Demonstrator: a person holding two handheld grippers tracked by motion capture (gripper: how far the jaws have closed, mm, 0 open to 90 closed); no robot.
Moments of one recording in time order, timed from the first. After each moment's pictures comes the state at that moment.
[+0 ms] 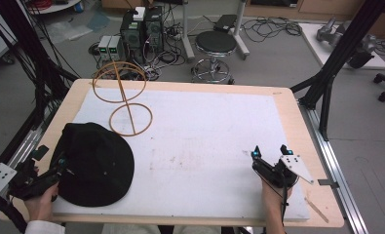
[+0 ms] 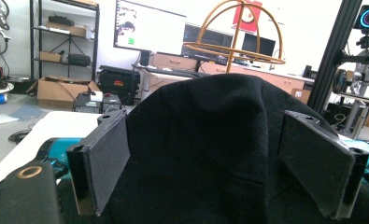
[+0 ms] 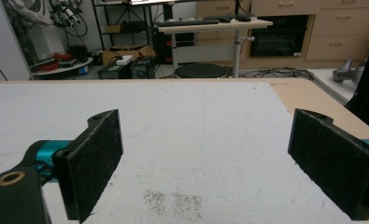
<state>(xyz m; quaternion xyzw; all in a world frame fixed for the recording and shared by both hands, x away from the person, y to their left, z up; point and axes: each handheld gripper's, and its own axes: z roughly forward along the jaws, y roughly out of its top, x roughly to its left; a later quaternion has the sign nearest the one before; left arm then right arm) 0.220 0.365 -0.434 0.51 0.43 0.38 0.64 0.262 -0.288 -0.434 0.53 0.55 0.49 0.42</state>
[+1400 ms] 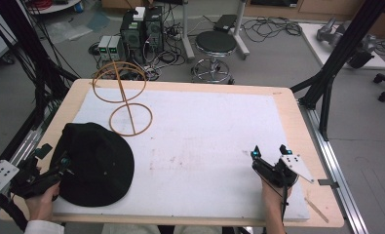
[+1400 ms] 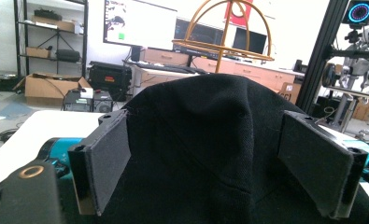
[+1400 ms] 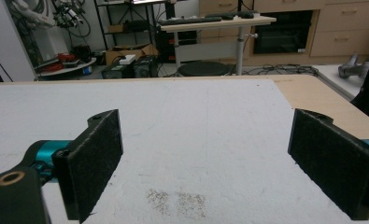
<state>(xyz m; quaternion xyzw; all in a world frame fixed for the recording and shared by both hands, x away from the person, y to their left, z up) 0.224 0.361 -0.428 0.53 0.43 0.36 0.64 0.264 -0.289 -0.435 0.53 0.55 0.50 0.41</state>
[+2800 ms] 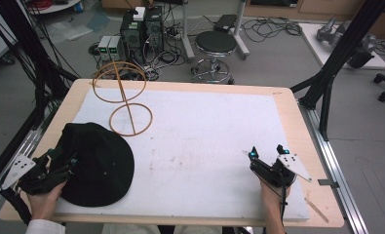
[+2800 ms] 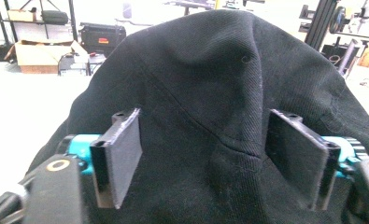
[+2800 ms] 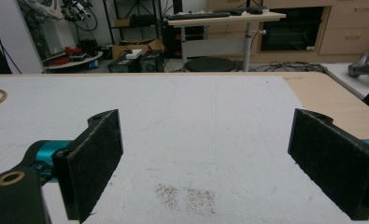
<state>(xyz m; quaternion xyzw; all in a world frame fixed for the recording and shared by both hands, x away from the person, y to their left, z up) 0.235 0.353 -0.431 0.60 0.44 0.33 0.58 0.265 -0.285 -0.437 0.53 0.56 0.49 0.40</state>
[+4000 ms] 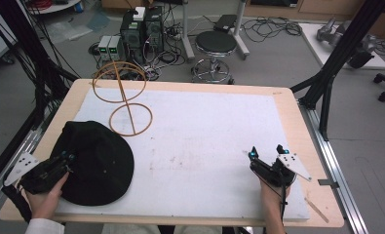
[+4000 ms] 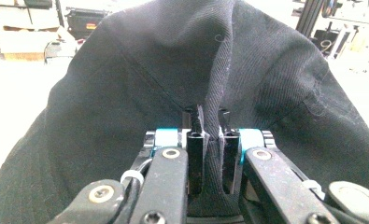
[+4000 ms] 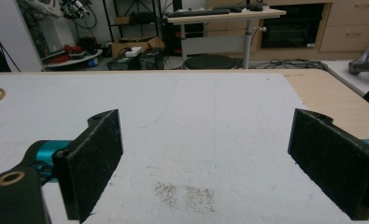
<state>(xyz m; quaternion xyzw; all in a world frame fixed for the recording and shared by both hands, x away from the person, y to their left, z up) 0.236 0.347 -0.423 0.62 0.44 0.31 0.57 0.266 -0.285 -0.437 0.53 0.56 0.49 0.40</state>
